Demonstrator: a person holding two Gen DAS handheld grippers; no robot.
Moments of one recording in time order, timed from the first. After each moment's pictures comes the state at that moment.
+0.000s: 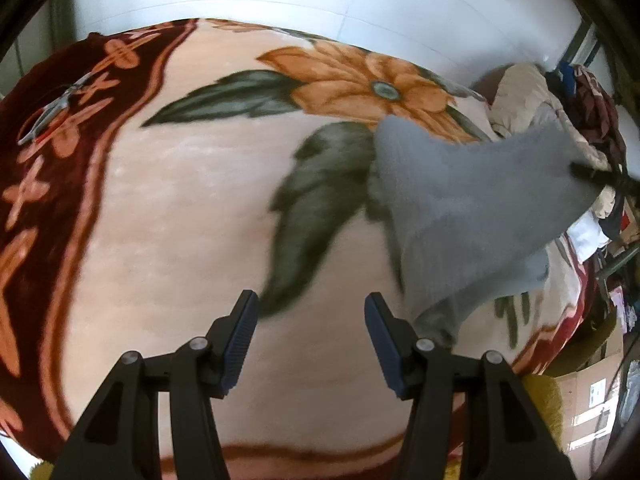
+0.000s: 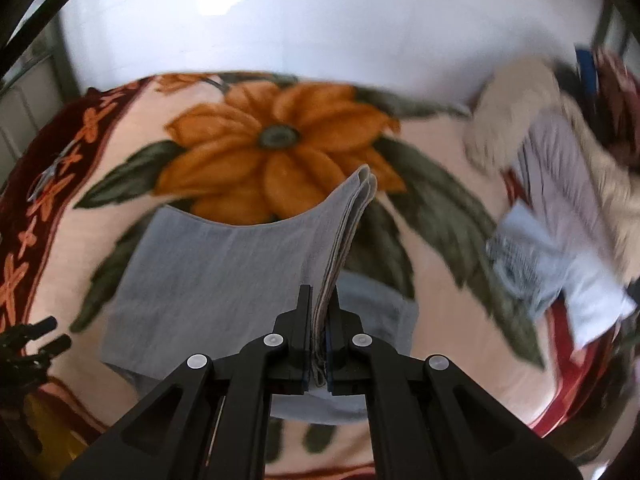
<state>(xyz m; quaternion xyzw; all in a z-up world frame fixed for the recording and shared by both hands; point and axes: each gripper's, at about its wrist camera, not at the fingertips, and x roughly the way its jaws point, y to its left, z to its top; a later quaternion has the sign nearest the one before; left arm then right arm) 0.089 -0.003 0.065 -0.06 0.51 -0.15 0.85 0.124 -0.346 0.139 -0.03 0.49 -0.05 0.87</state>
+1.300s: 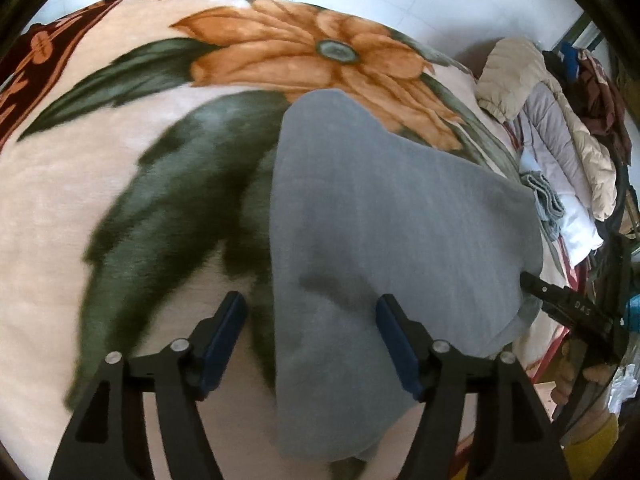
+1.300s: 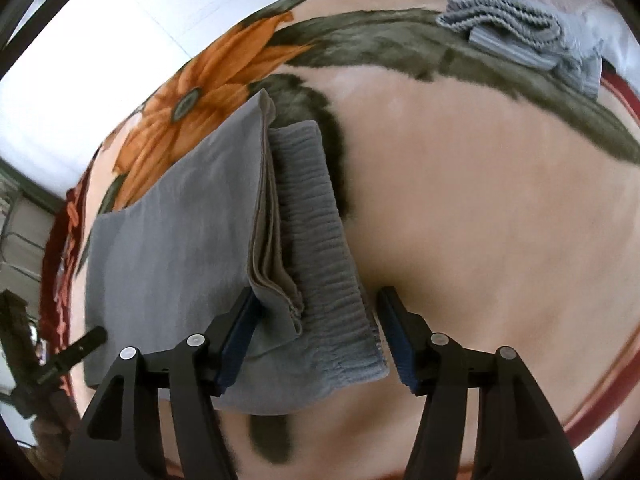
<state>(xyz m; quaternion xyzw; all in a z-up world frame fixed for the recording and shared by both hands) 0.151 -0.114 0.020 -0.07 0.55 -0.18 0.81 0.070 -0.461 0.005 0.25 0.50 -0.05 0.83</state>
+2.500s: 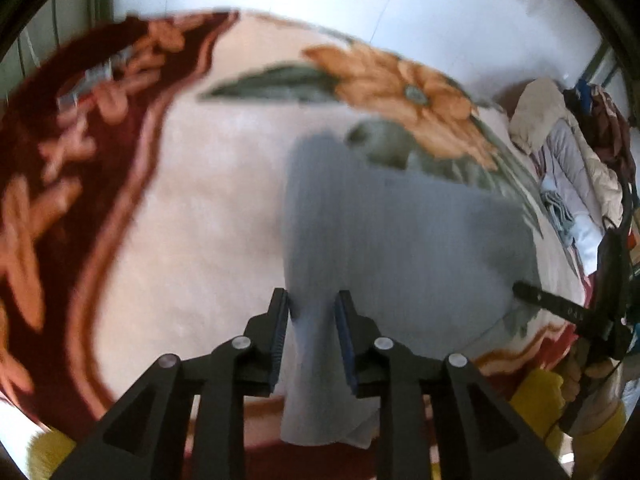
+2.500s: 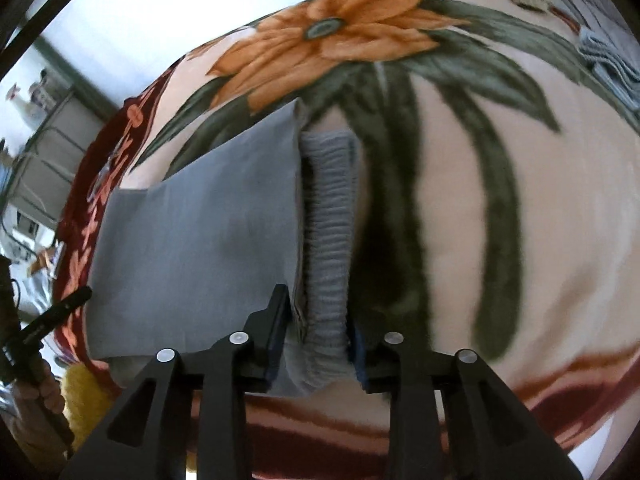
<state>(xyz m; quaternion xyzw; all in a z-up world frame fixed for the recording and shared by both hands) 0.054 0.041 0.070 -0.07 0.50 -0.10 0.86 0.039 -0.314 0.026 0.18 0.52 0.05 0.83</state>
